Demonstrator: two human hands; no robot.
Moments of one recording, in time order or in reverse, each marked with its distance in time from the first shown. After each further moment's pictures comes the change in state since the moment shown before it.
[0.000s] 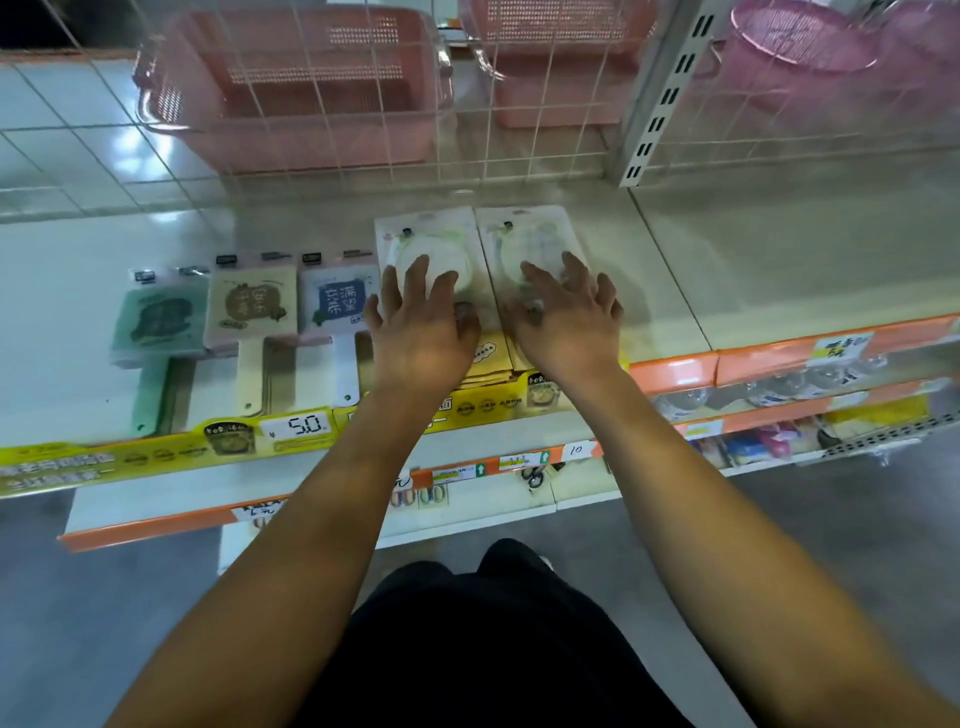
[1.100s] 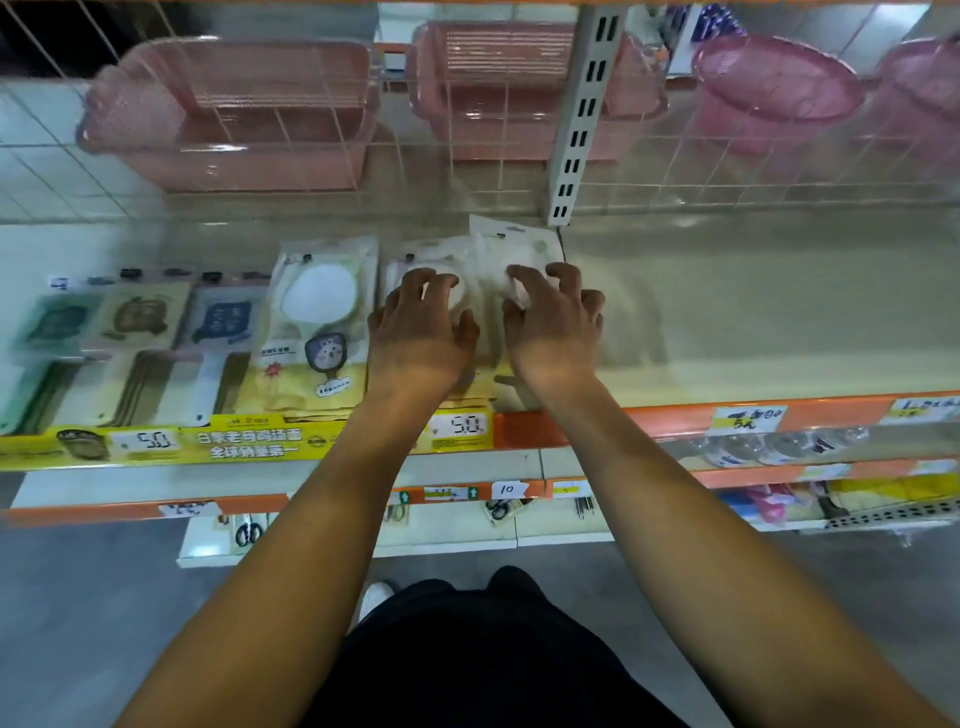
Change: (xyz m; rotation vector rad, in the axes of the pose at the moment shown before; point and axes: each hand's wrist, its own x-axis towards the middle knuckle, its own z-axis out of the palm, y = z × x) left_hand 0.039 0.139 0.045 -0.020 0.091 -0.106; right_hand 0.060 0.102 -0.059 0.159 0.026 -0.042
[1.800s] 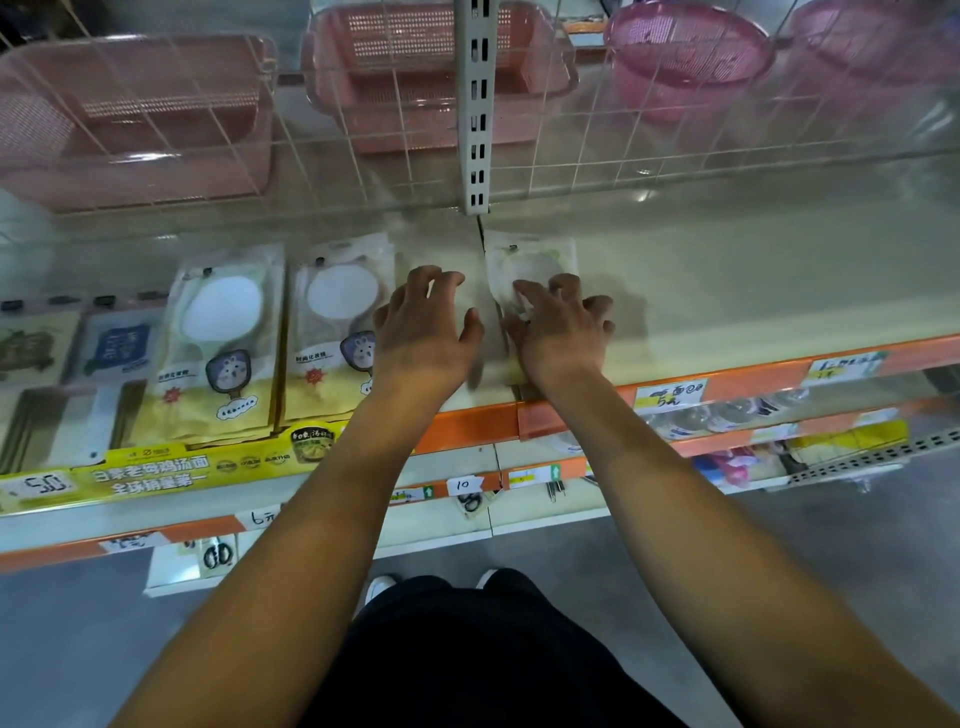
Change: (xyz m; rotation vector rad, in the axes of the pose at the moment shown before) left_hand 0.008 0.077 0.042 -0.021 -0.128 0.078; right_hand 0.016 0.093 -0.027 -0.183 -0.092 0.112
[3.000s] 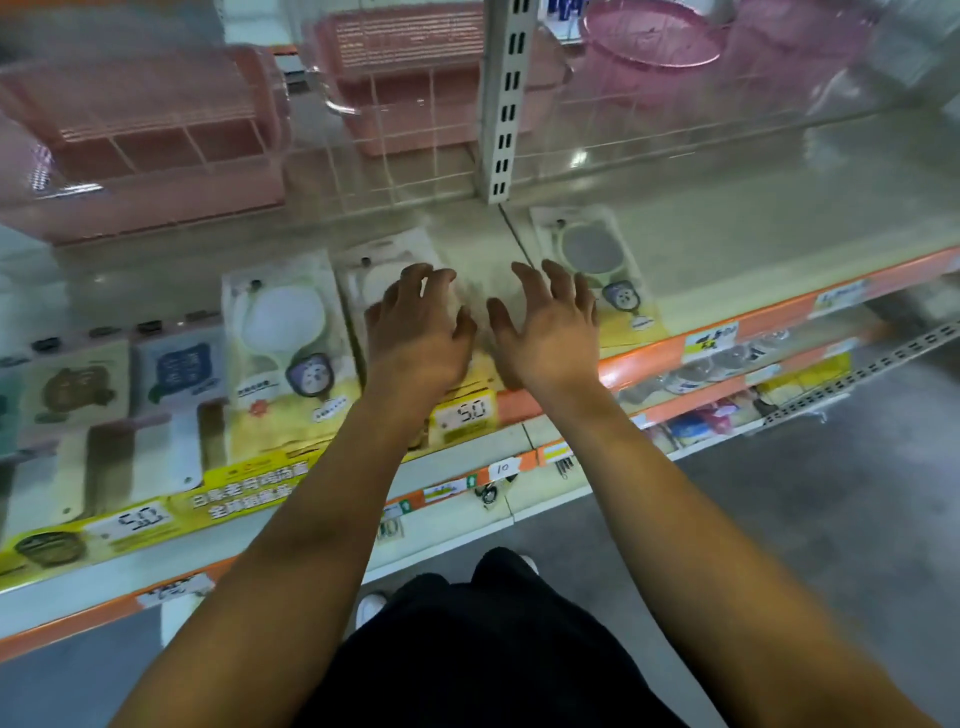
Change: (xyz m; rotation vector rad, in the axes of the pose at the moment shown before) left_hand -0.013 -0.086 -0.044 -0.017 -0.033 0.150; right_hand -0.059 -0.086 0.033 0.097 0.290 0.021
